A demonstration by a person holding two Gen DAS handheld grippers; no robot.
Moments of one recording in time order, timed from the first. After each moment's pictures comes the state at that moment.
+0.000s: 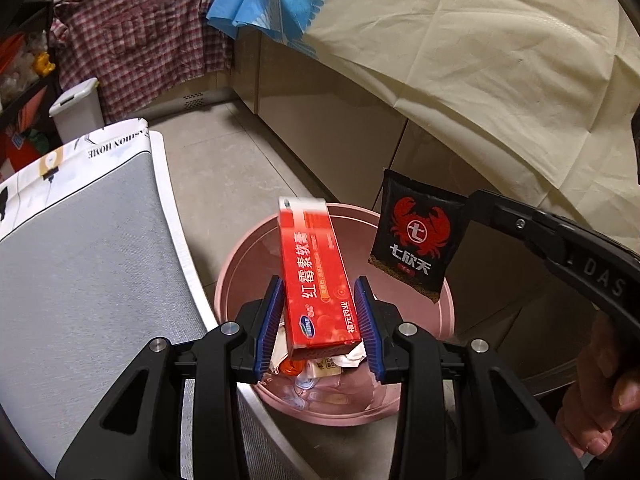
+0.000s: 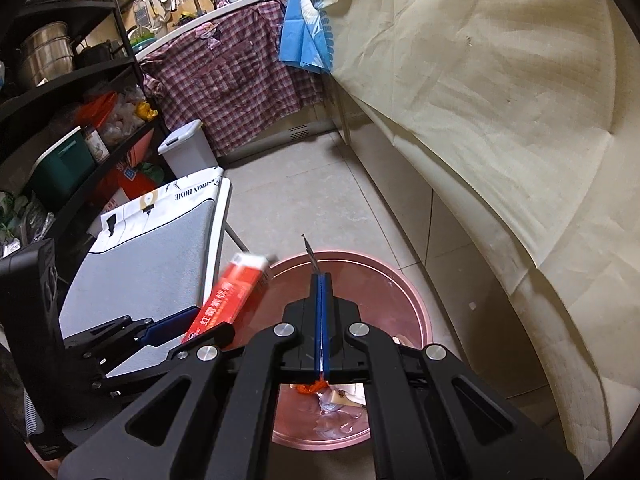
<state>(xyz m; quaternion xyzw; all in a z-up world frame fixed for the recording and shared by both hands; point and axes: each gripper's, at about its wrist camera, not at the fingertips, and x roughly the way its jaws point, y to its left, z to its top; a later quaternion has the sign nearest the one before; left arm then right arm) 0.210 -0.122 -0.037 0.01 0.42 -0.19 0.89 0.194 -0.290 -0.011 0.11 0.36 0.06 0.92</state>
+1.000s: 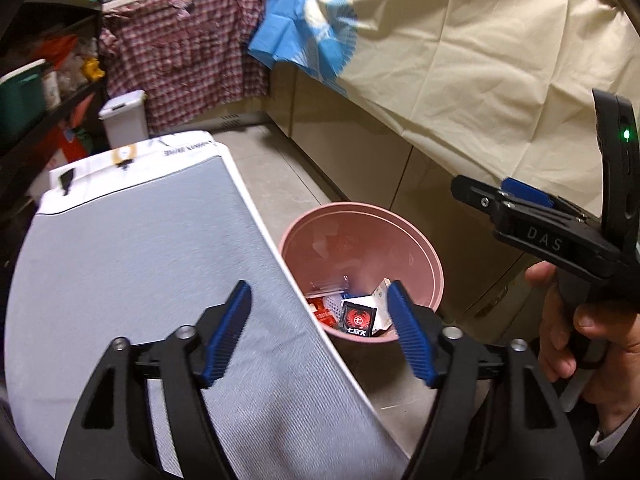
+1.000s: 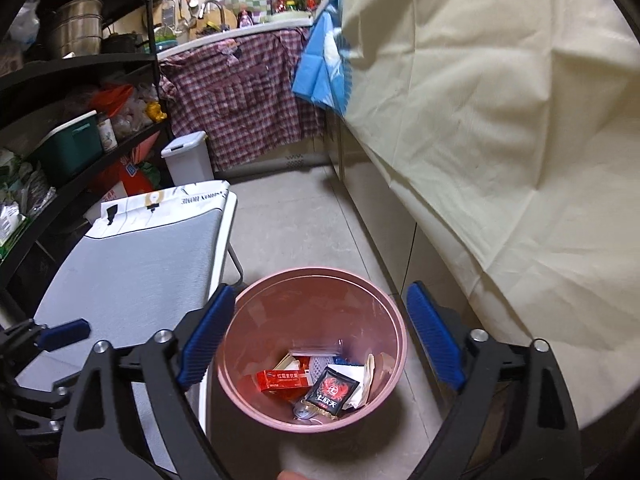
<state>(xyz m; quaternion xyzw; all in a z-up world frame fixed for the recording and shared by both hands) 0.093 -0.055 0.017 -0.01 0.37 -0.15 0.92 0.127 -0.267 0.025 0.04 0.29 0.04 0.95</state>
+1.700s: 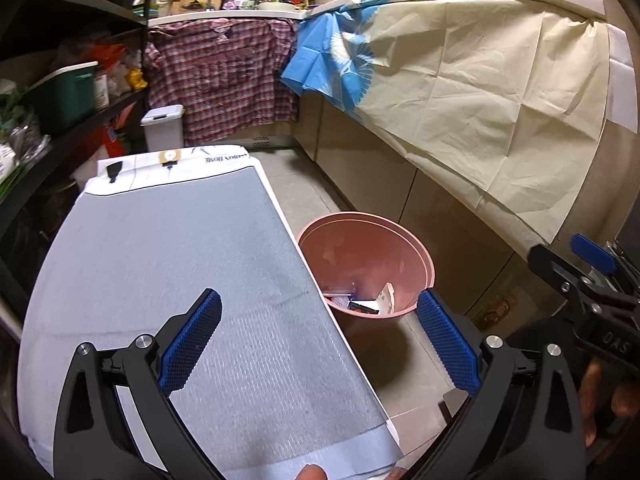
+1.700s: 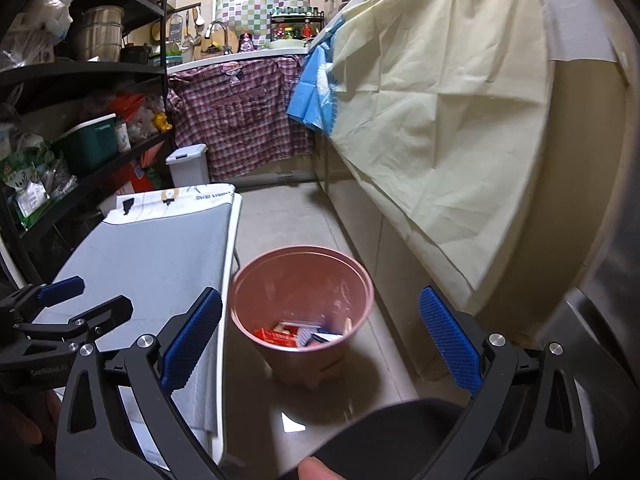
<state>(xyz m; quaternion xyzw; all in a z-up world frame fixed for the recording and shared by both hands) 0.010 -0.052 0.027 -0.03 0.32 -0.09 0.94 -0.014 -0.269 0.046 0.01 0.26 0.00 0.97</state>
